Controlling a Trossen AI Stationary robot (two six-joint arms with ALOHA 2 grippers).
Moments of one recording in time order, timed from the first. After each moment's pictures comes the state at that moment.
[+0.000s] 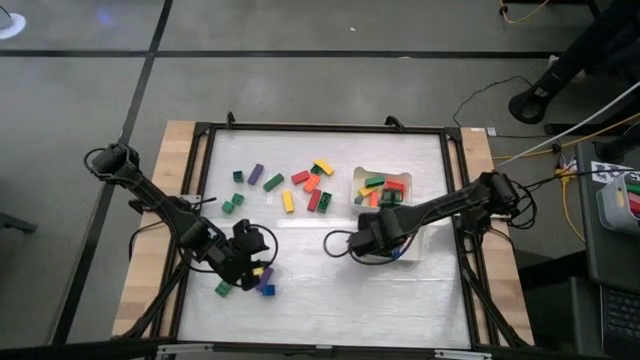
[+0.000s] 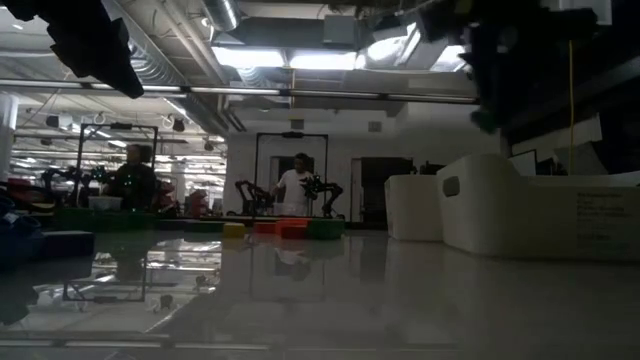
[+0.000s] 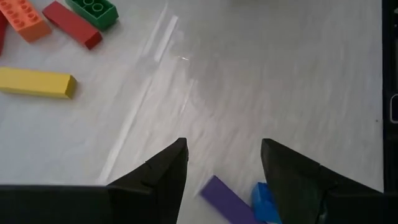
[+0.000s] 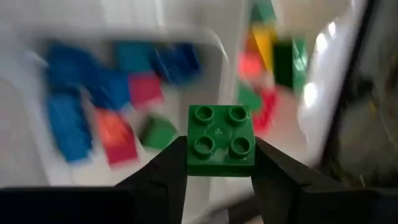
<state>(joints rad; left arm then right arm) -0.65 1.30 0.87 -0.55 -0.51 -0.86 0.33 1.82 1.57 -1.56 0.38 0.45</state>
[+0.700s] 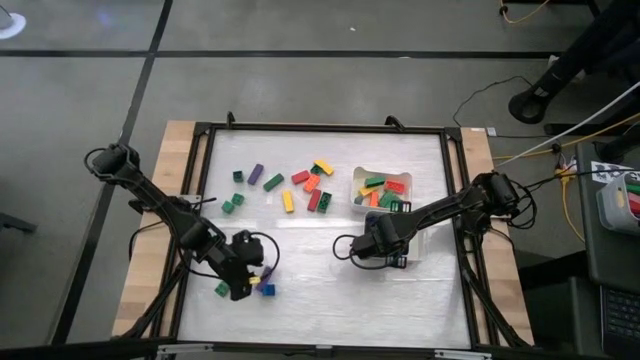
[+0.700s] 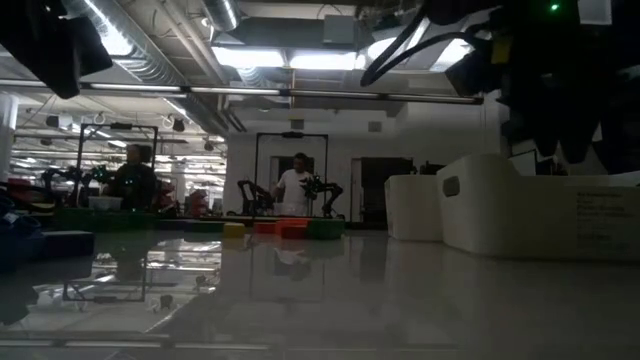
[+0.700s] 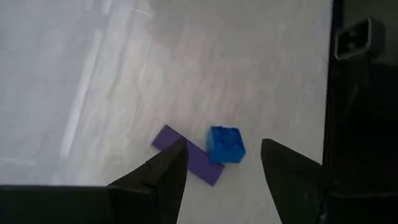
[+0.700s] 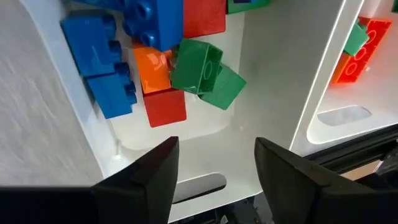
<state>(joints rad) -0.65 1.30 0.87 -0.55 -0.23 -0.84 0.33 1.82 1.40 -1.49 0.13 0.50</state>
